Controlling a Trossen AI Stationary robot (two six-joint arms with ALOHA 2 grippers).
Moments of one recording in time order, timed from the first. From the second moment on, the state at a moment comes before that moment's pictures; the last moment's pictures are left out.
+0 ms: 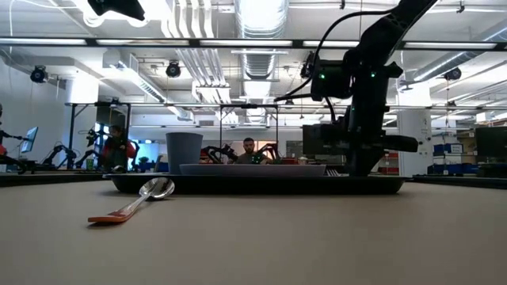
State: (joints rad) left arm 0.29 0.80 1.22 -0.96 -0.19 -0.02; right arm -0.32 1.68 0.92 -0.61 0.05 1.05
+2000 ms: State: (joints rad) left arm -0.44 1.29 0.65 -0.32 -0.07 -0.70; right arm -0.31 1.20 0.93 -0.59 0.13 0.83
